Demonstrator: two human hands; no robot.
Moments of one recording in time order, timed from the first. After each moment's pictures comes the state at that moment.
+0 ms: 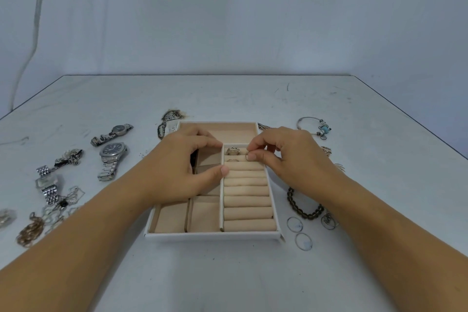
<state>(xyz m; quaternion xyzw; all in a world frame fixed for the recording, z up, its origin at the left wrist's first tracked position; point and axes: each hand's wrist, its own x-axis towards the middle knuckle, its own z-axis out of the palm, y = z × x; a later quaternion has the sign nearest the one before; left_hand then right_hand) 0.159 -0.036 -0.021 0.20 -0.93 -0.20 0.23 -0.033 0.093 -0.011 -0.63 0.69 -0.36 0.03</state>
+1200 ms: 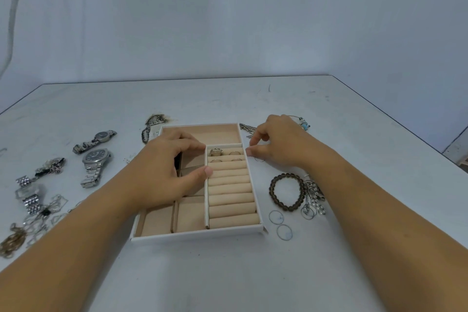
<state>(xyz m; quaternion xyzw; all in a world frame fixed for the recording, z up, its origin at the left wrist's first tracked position) 0.159 -0.031 -0.022 0.20 -0.93 -0.20 0.23 -0.068 0.082 -0.003 -0.57 0.81 -0.17 0.04</state>
